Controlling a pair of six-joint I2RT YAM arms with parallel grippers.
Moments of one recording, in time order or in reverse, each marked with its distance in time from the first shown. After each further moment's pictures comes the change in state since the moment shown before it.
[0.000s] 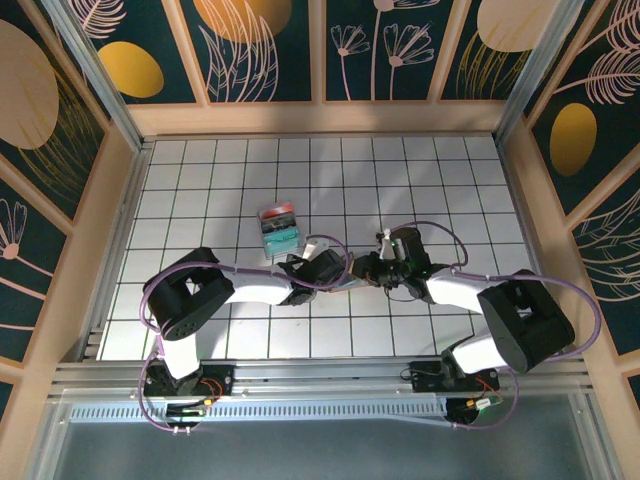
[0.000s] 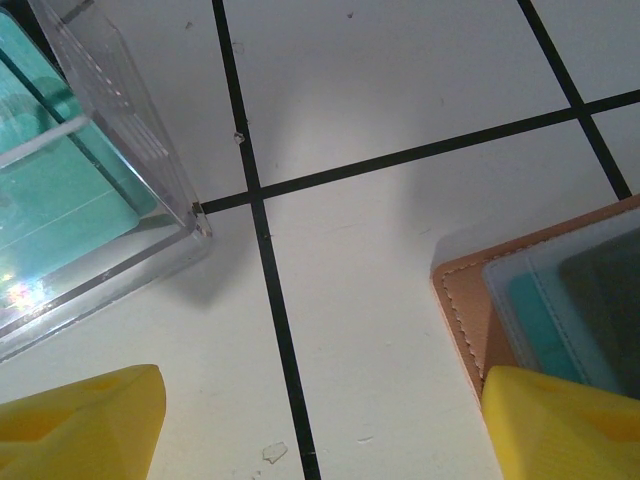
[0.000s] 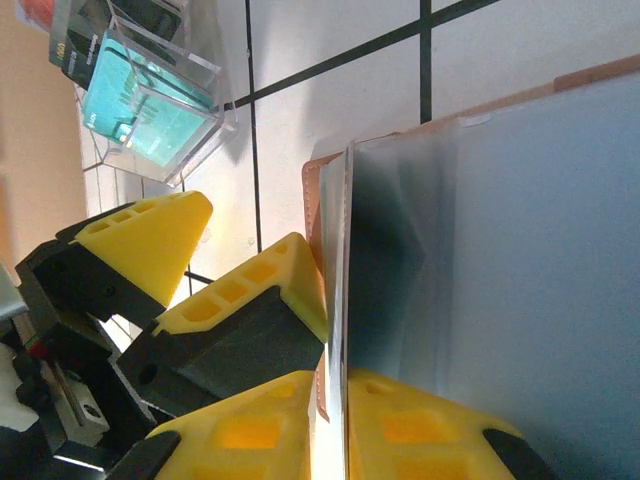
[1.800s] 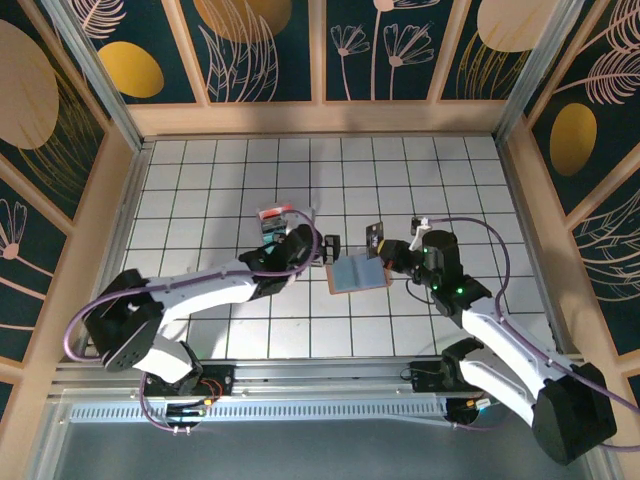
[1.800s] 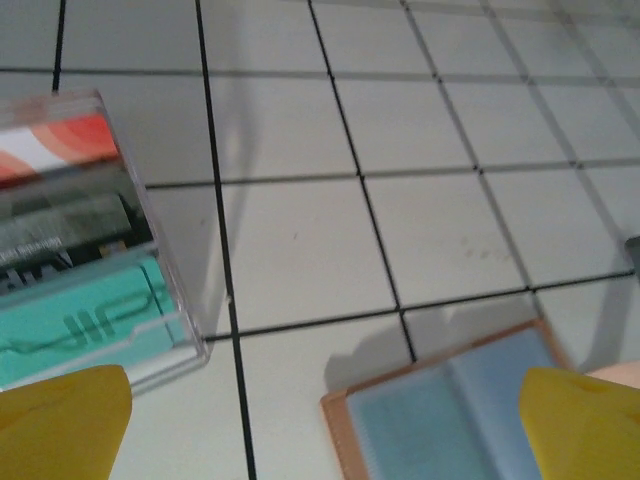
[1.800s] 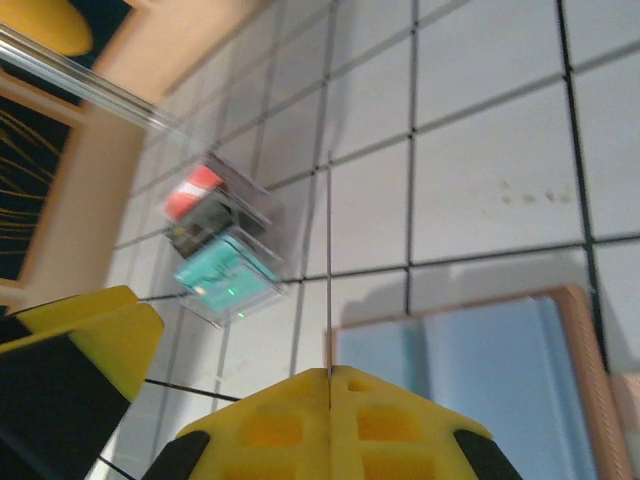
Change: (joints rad) left arm 0.076 -0.362 -0.031 0.034 0.114 -0.052; right arm -0.044 -0.535 -0.027 -0.210 0.304 -0.105
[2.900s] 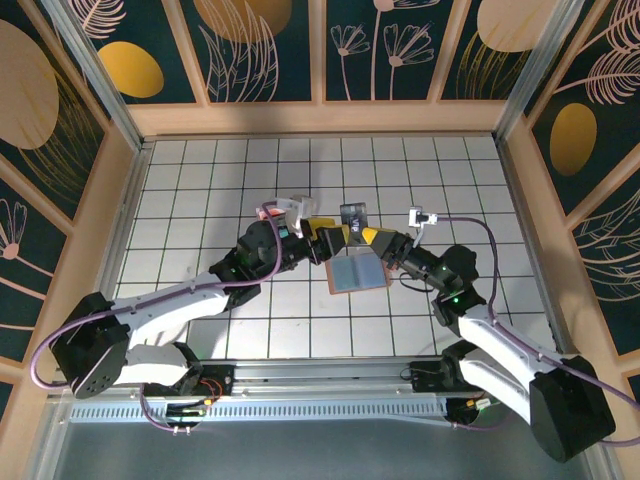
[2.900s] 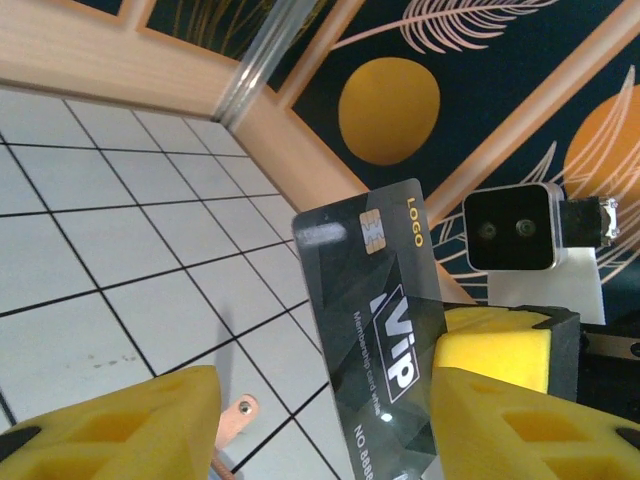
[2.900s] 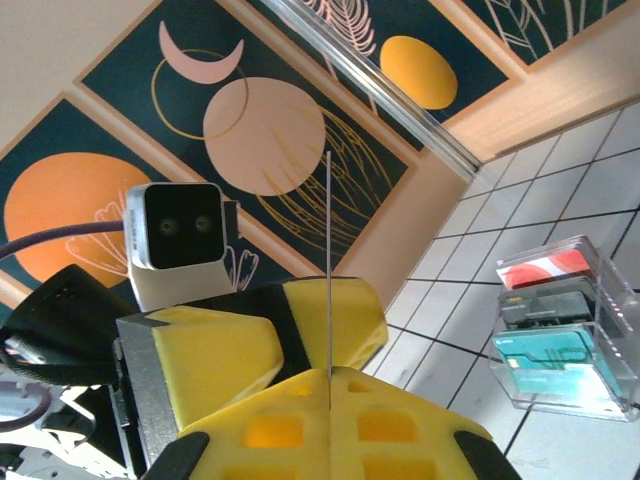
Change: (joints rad) left arm 0.055 -0.172 -0.152 0.545 0.576 0.004; right arm -0.008 0.032 -0.137 0.802 -0.376 0.214
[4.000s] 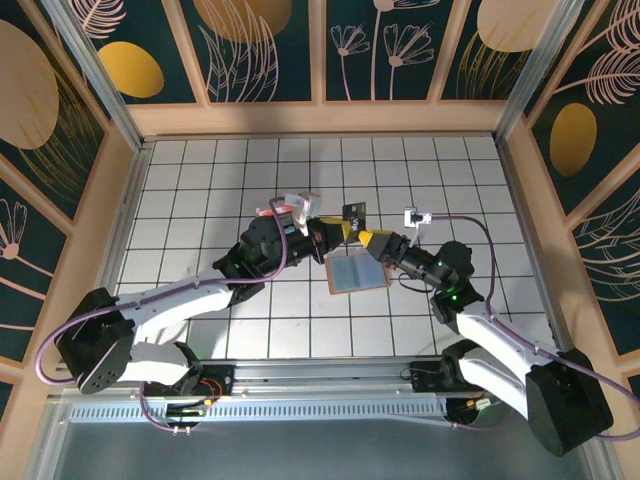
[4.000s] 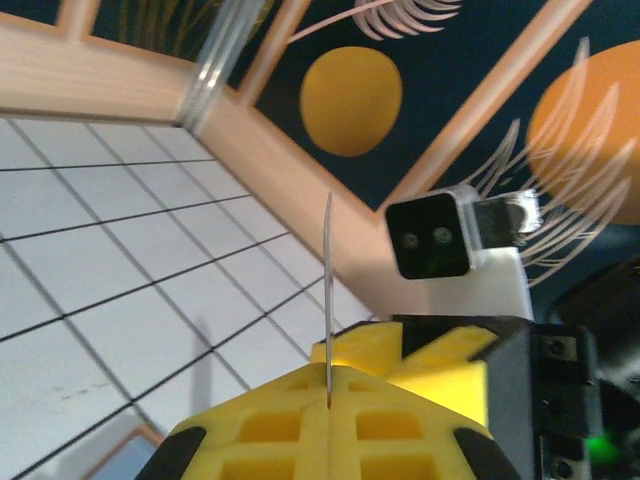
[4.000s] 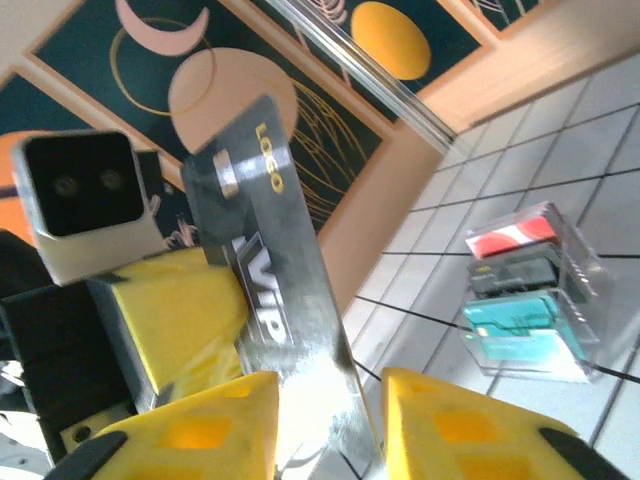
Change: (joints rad) left arm 0.006 0.020 0.058 -0.034 0.042 0.093; right arm -0.006 0.025 0.015 -0.103 -0.008 -0.058
